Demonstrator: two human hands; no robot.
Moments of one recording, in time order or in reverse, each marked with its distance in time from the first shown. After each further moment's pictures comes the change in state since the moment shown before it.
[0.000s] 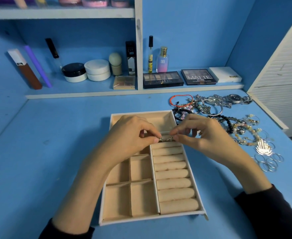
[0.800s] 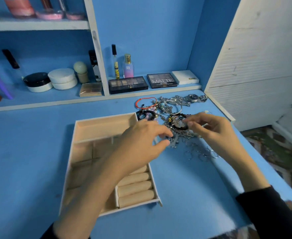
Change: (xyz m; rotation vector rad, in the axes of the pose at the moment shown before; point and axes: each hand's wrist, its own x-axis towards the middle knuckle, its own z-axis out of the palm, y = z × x) left_hand 0.011 0.083 0.039 0.062 -0.091 0.177; right_hand -0.057 0.030 -0.062 0.098 0.362 0.178
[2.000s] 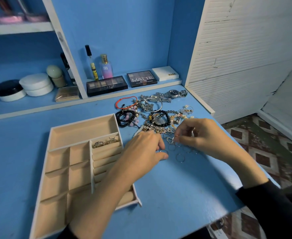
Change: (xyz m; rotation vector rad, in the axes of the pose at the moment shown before) left_hand 0.023 0.021 0.051 0.025 -0.120 -0.073; right_hand -0.017 0.006 -0.031 -0.230 -0.195 0.038
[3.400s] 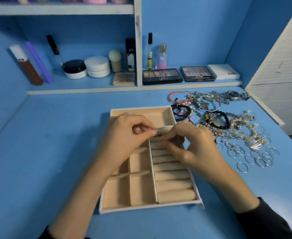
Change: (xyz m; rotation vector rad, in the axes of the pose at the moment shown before) left_hand -0.071 -0.100 -0.061 -0.344 0.551 -0.169; right_hand 0.030 -0.079 0.115 0.073 0.048 -0.412
